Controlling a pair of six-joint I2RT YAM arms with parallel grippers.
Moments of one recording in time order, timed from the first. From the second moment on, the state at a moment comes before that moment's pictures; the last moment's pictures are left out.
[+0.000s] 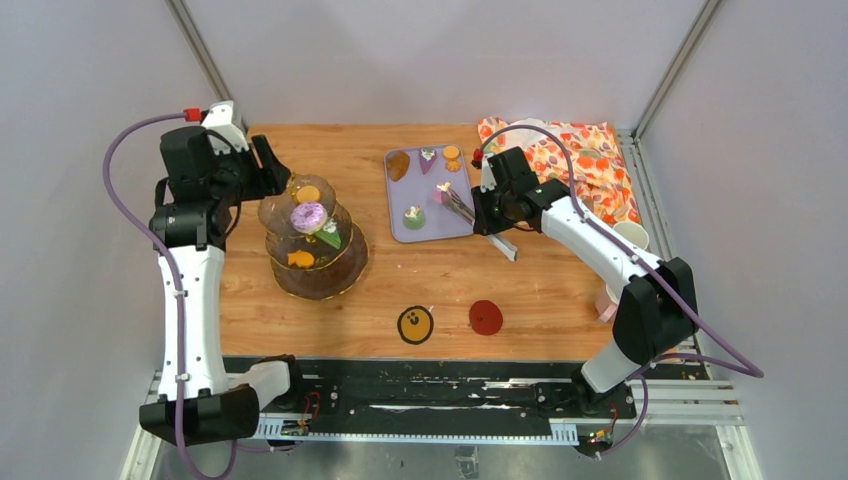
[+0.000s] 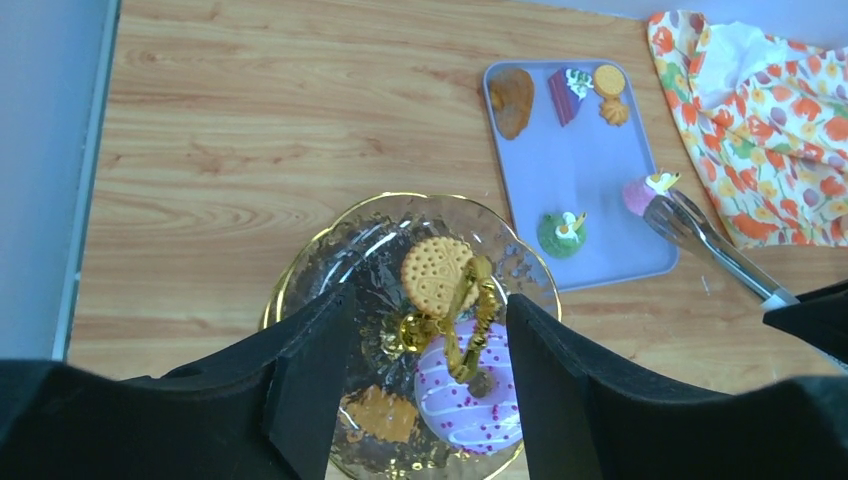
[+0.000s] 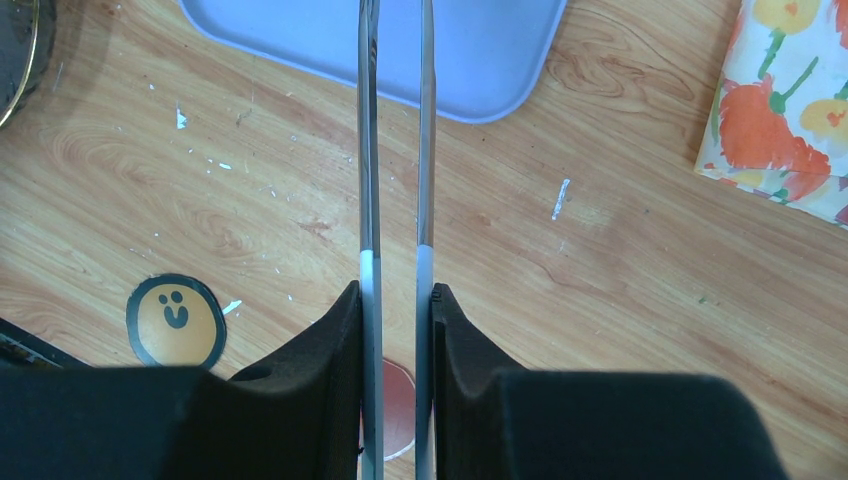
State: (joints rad) left arm 0.16 1.11 1.44 -0.75 0.30 -0.12; right arm 0.51 1.58 1.32 -0.64 -0.10 0.12
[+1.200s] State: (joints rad) left arm -0.35 1.29 1.56 -0.84 -0.66 -0.53; right arm 0.51 1.55 1.31 -0.64 -0.10 0.12
